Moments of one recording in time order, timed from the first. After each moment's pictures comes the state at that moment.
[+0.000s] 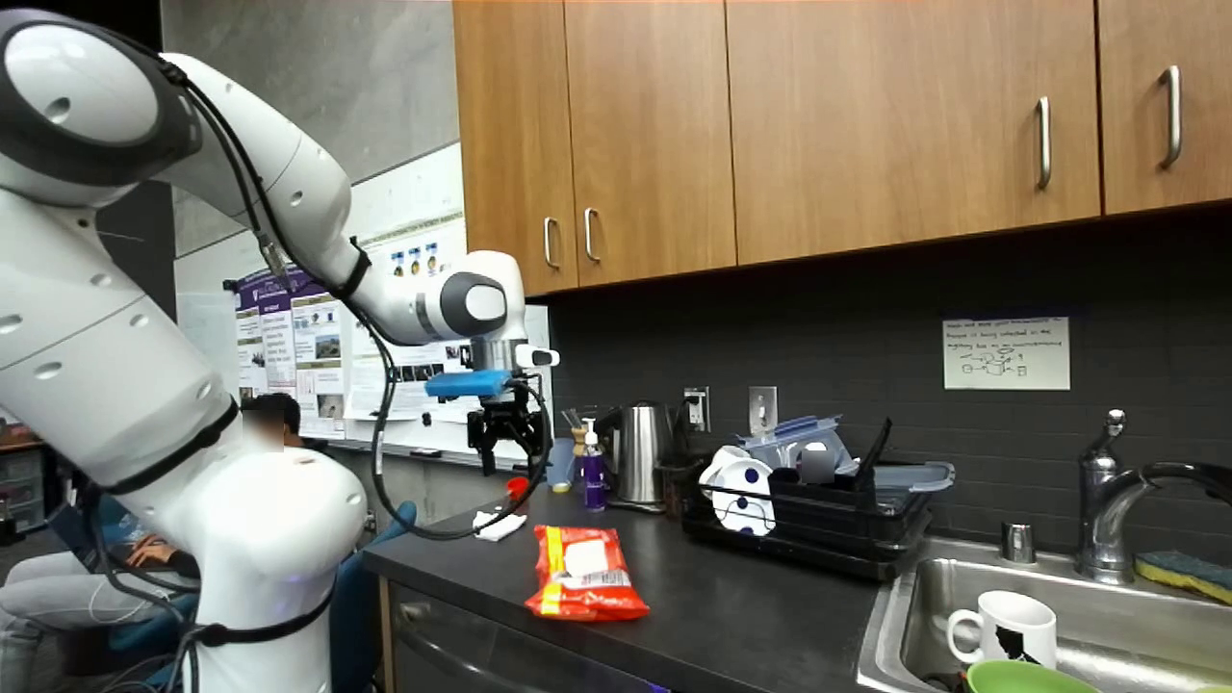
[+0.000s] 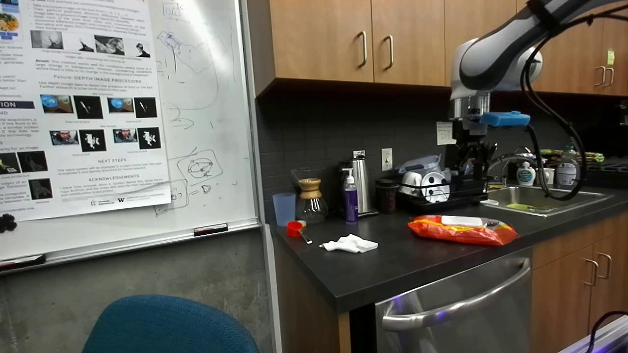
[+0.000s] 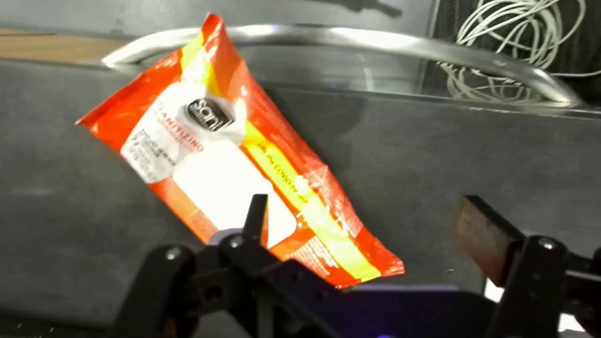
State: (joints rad) arm 0.05 -0.62 0.07 -2.68 0.01 2.11 -0.01
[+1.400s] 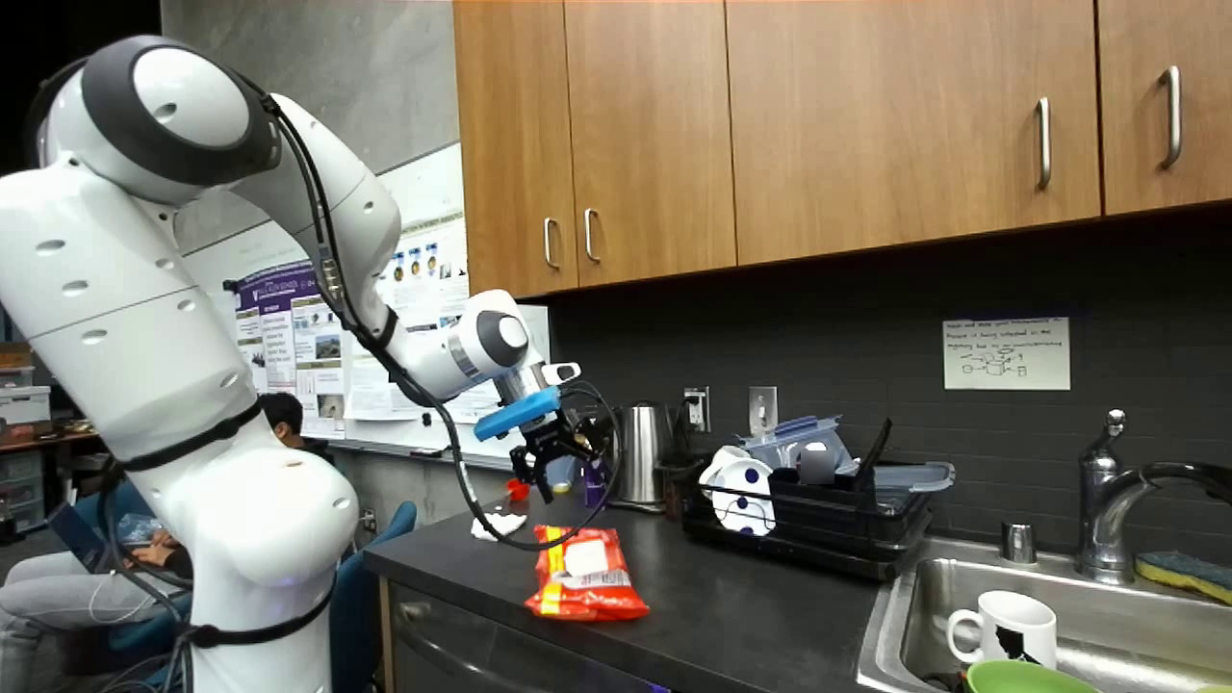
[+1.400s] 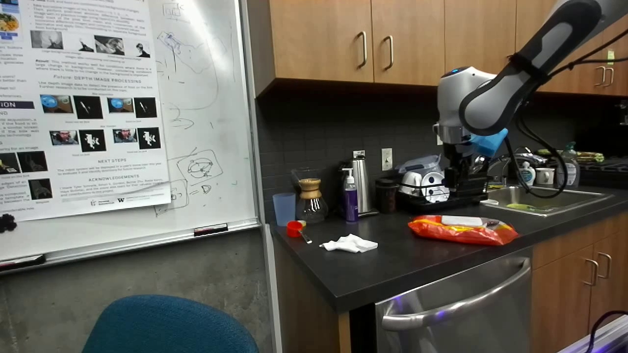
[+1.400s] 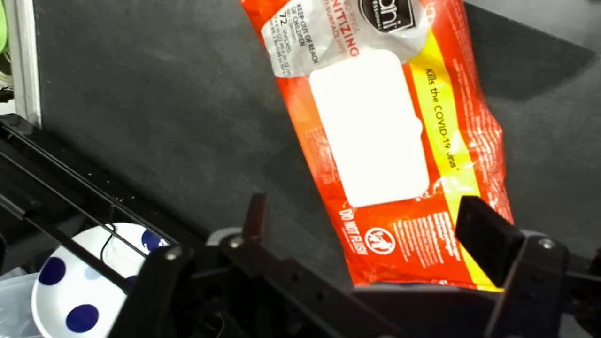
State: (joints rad) arm -0.04 -0.43 0.11 -2.69 -0.44 2.43 0.00
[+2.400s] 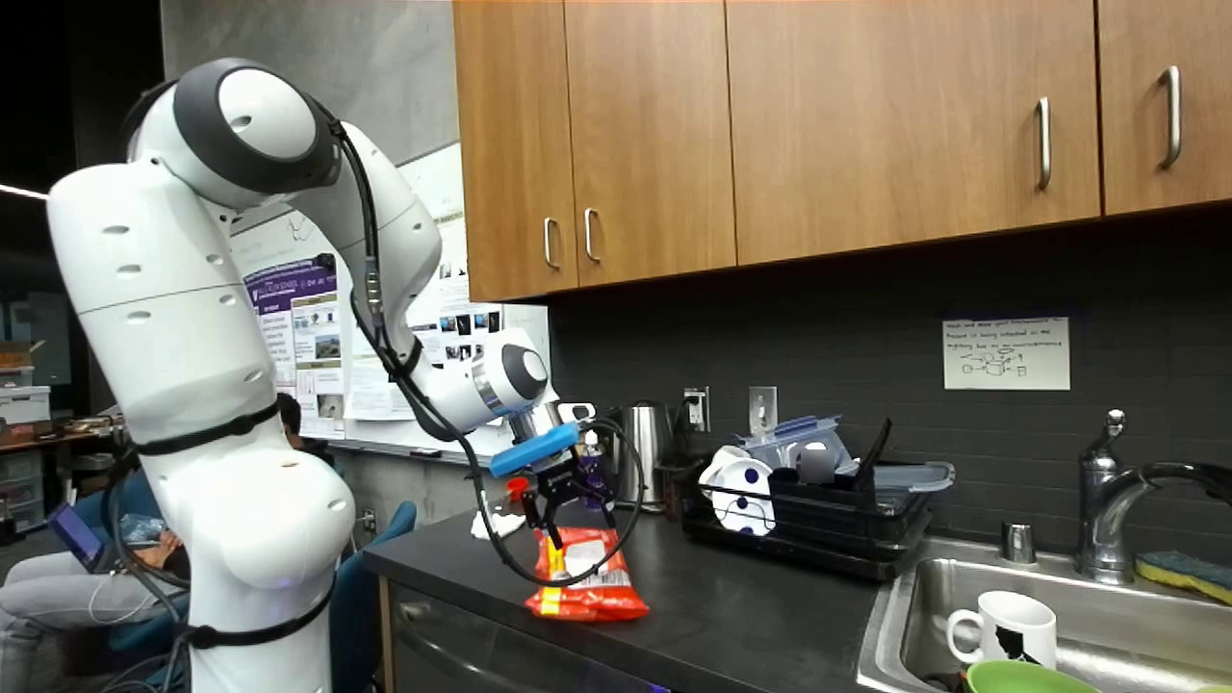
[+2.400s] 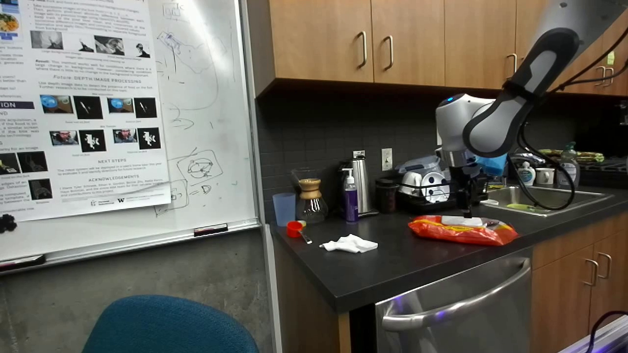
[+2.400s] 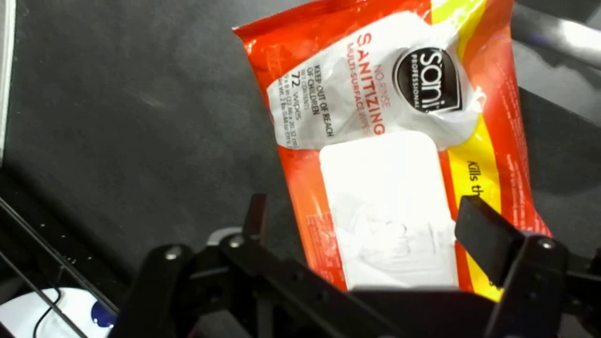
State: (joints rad) arm -0.08 -0.27 0.08 -2.69 -0.58 2.45 0.00
